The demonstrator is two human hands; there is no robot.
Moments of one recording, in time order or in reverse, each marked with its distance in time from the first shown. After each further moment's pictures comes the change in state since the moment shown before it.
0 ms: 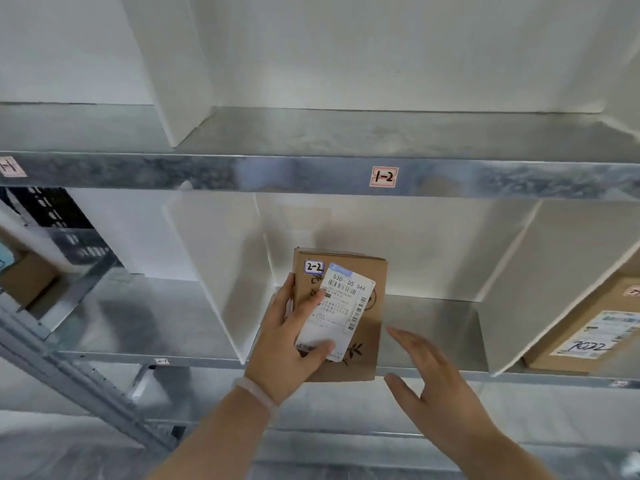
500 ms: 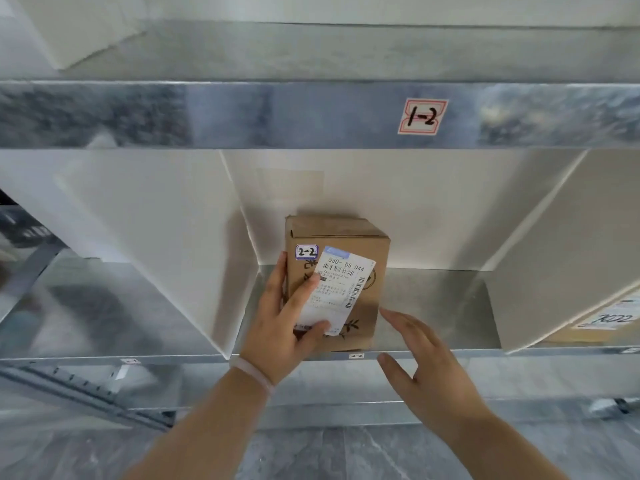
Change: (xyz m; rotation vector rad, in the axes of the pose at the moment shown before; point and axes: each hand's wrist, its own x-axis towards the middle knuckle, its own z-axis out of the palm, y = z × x) left_hand 0.014 -0.070 0.040 0.071 0.051 0.187; right_hand 0.030 0.011 0.037 -0.048 -0.024 0.090
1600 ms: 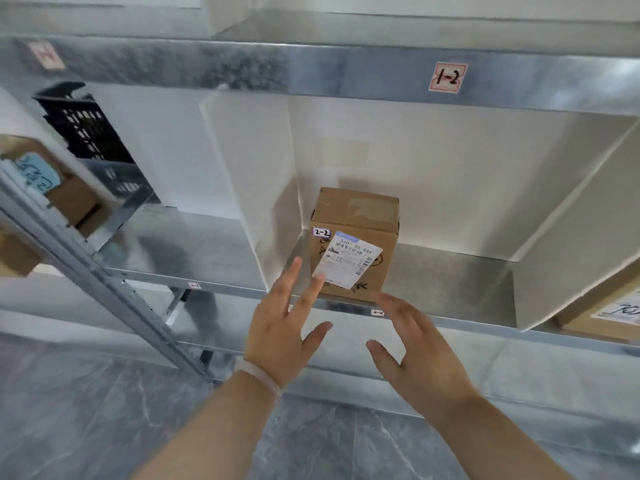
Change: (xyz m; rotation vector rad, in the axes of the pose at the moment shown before) left_hand -0.091 0.070 -0.054 0.386 -0.004 -0.105; right_hand -0.058 -0.026 0.013 -0.059 -0.044 -0.252
